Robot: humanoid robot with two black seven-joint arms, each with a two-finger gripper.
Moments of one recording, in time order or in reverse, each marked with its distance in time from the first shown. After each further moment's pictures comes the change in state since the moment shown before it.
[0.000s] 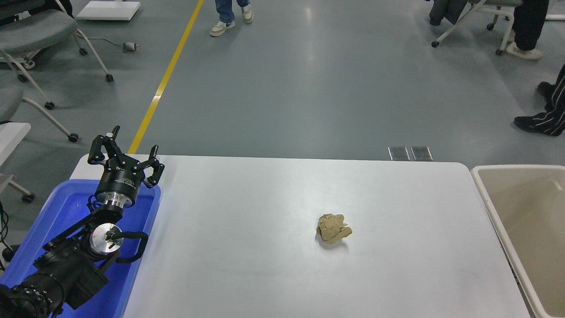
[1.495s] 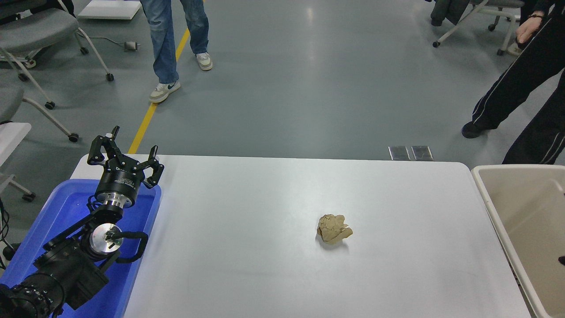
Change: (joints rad) left arm 0.000 0.000 0.000 0.000 0.000 0.000 0.000; right arm 0.075 0.093 0.082 0.016 0.006 -0.194 -0.026
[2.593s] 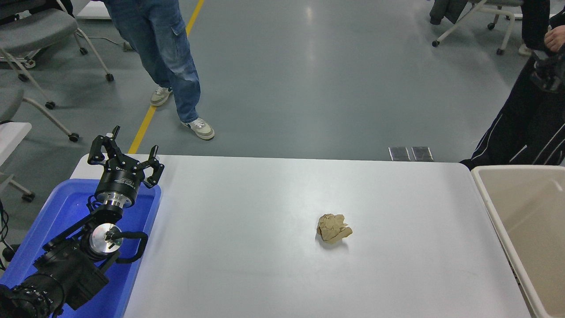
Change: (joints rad) left arm 0.000 0.000 0.000 0.000 0.000 0.000 0.000; right arm 0.247 -0.273 0.864 0.794 -0.012 0.045 0.169
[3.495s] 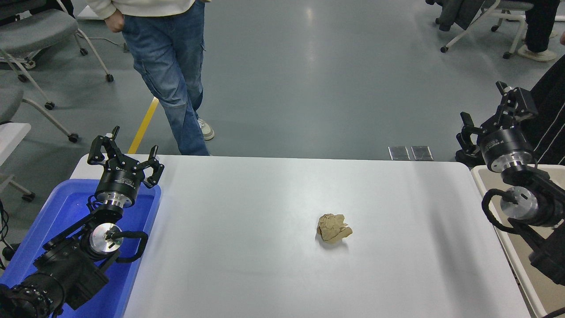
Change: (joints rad) left arm 0.000 0.000 0.000 0.000 0.000 0.000 0.000; right arm -0.462 0.284 0.150 0.057 -0.006 0.087 0.330
